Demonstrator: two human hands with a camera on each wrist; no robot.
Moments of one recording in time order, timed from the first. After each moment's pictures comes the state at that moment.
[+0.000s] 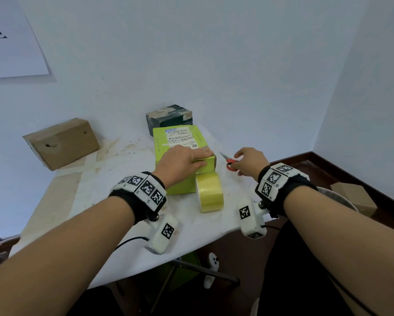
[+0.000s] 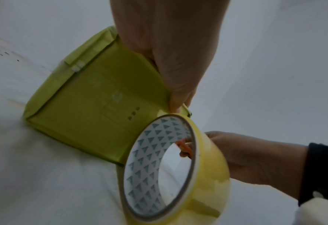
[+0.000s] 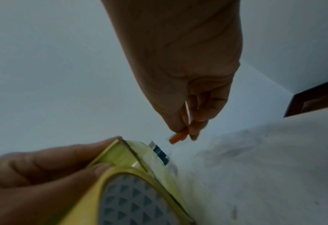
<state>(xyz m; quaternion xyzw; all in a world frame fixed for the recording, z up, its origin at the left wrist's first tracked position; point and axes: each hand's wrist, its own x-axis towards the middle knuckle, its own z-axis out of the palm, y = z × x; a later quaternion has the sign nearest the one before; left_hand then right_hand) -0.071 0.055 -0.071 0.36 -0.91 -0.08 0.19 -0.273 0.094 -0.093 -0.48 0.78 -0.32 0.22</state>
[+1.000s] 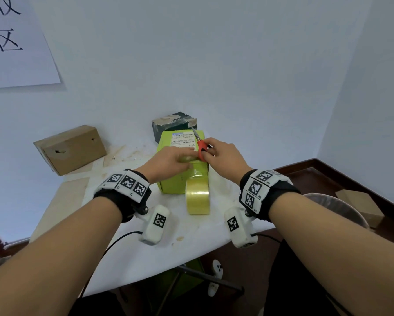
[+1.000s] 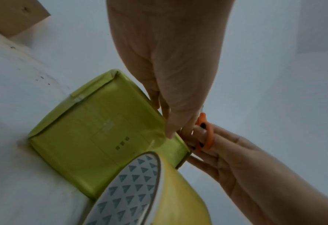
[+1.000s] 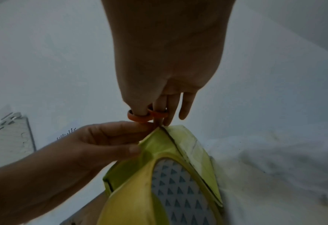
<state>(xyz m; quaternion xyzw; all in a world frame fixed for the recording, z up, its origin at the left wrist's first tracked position) -0.035 0.037 -0.051 0.35 -0.89 -0.20 0.21 -0.208 0.096 -0.058 -0.65 0.63 -0.39 0.16</state>
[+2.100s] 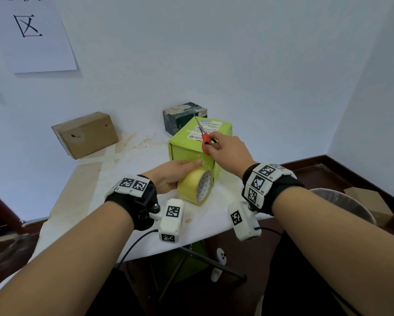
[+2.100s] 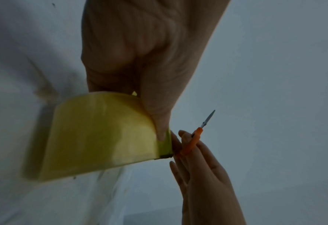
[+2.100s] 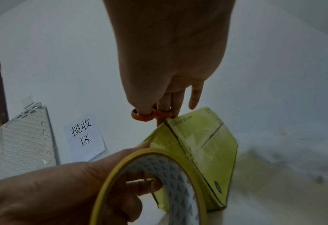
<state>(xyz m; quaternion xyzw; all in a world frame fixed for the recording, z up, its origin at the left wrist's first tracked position) -0.028 0.078 -0.081 0.49 -0.58 -0.61 0.20 -0.188 0.112 -0.059 -0.66 0.66 -0.35 0.11</state>
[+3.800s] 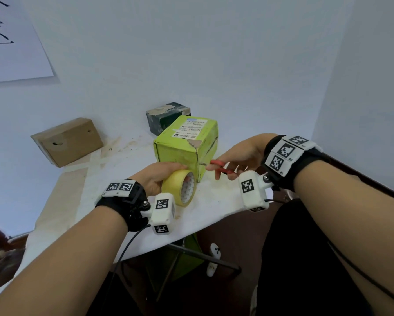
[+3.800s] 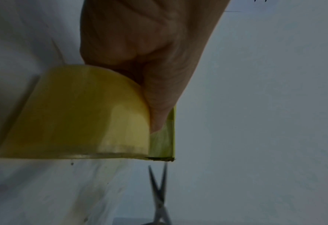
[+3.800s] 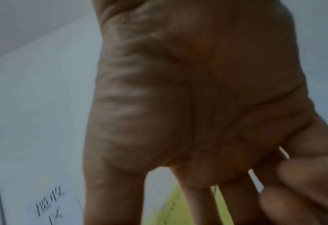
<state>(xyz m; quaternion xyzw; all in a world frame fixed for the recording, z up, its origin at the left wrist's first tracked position) -0.031 0.084 -0.084 0.50 -0.51 -0.66 0.22 -0.245 0.138 -0.032 -0.57 0.66 0.00 0.49</state>
